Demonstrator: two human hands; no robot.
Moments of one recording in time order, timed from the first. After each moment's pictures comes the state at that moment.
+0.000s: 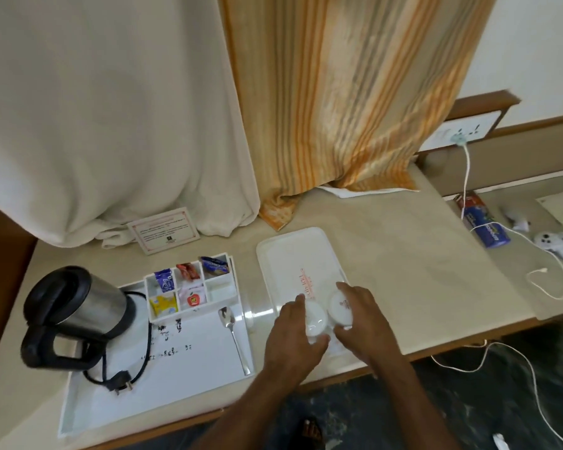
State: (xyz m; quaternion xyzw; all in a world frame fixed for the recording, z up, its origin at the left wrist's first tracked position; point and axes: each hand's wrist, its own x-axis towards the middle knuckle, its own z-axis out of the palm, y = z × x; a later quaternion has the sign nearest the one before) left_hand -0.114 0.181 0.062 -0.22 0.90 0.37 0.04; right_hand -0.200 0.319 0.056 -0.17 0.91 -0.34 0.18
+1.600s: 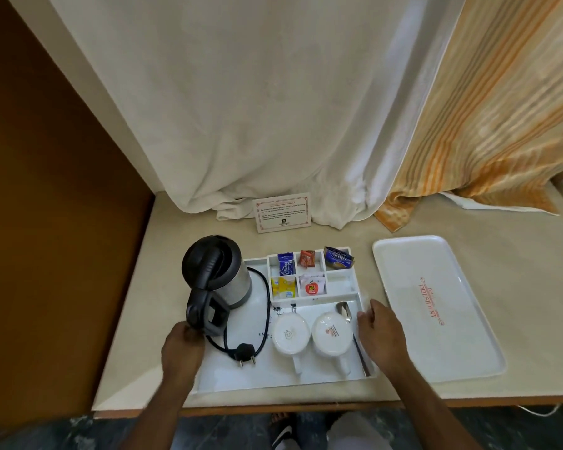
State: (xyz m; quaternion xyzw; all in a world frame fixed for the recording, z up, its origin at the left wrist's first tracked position) left_hand 0.099 -0.149 0.026 -0.60 0.70 0.38 -0.07; right_hand -0.119 0.116 0.037 -0.07 0.94 -0.29 0.19
